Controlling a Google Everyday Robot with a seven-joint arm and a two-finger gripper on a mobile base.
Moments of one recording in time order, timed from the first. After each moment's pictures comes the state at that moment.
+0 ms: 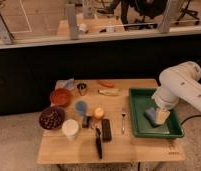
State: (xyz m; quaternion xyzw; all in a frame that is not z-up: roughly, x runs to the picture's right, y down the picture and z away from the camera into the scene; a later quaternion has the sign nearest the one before) arm 0.285 0.106 0.684 -0.28 0.02 0.02 0.96
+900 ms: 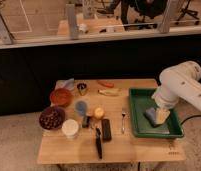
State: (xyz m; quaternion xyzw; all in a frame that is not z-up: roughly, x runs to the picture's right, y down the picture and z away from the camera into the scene) arm 0.289 0.106 0.692 -0.28 0.02 0.03 0.96
